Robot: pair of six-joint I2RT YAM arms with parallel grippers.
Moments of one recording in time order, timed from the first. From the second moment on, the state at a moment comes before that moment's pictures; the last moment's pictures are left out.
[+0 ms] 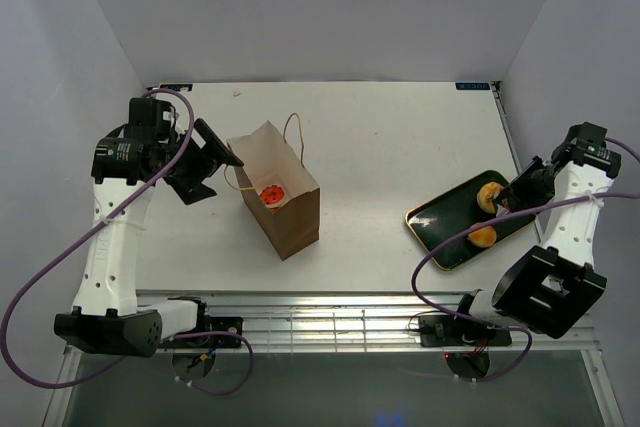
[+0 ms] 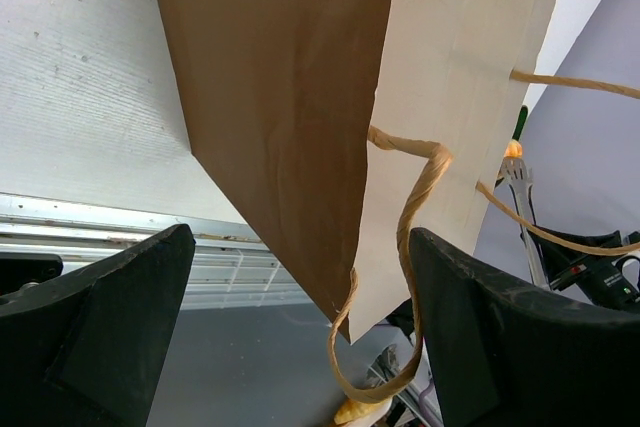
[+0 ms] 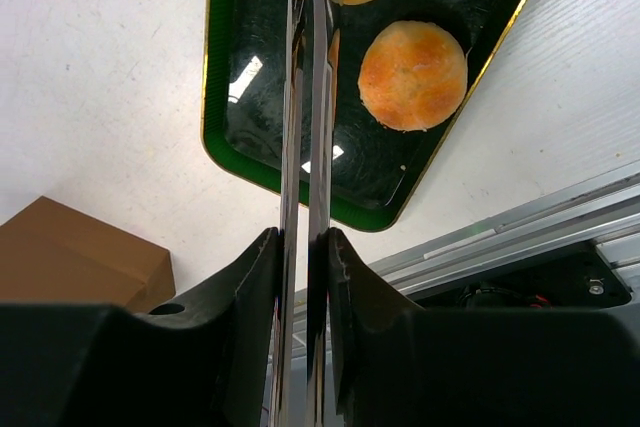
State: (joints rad) left arm -0.07 1.22 1.56 -1.29 0.29 -0.78; right arm -0.50 1.33 1.29 -1.23 -0.27 0.34
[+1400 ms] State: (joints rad) left arm -0.07 1.22 1.53 -1.26 0.30 -0.89; right arm 0.07 1.46 2.01 -1.15 -0.82 0.52
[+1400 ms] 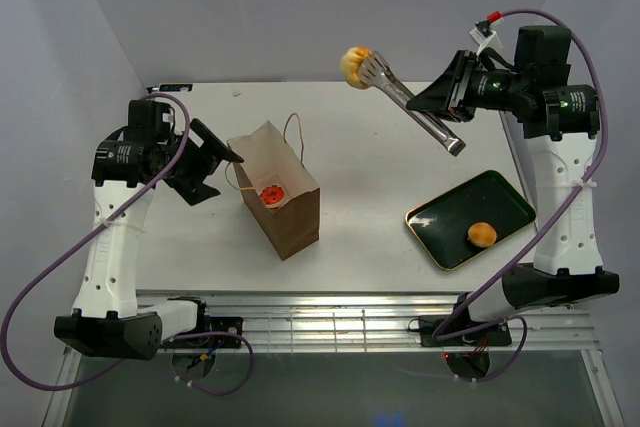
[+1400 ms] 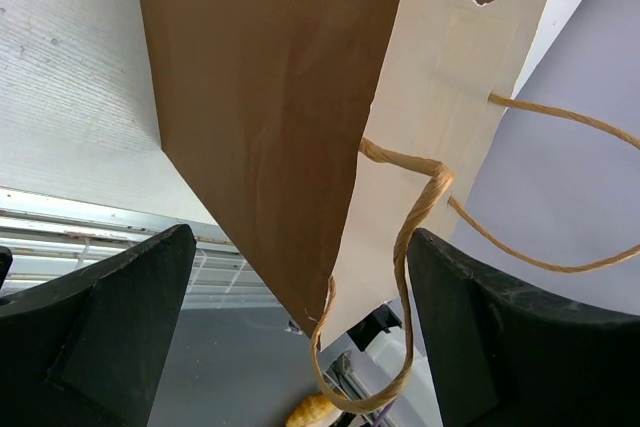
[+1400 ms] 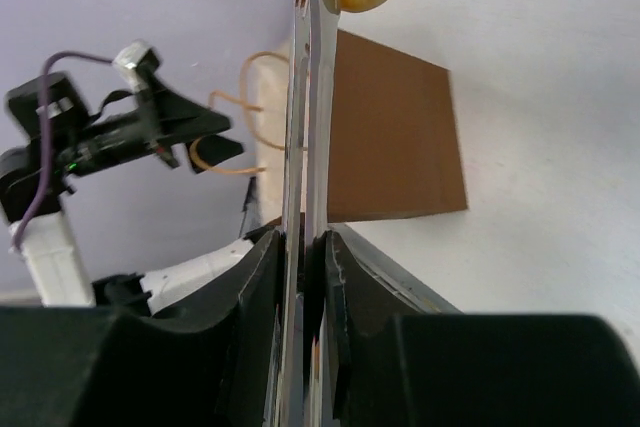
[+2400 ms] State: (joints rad) left arm -0.05 1.23 1.52 -1.26 0.34 -0.90; right arm 0.53 1.35 1.59 -0.64 -0.93 0.76
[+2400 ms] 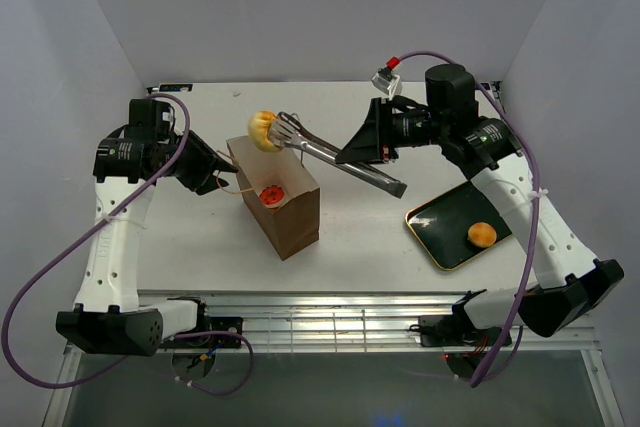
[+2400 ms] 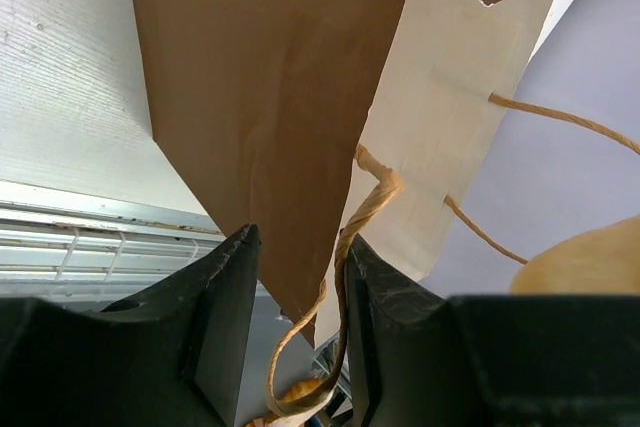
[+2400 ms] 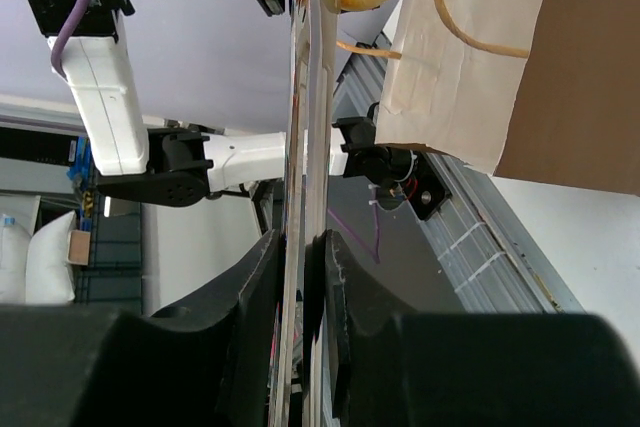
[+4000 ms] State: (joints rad) left arm -0.03 1.23 1.48 -1.26 0.41 -0.87; right arm 0.55 1.35 1.60 -0.46 -0.93 0.95
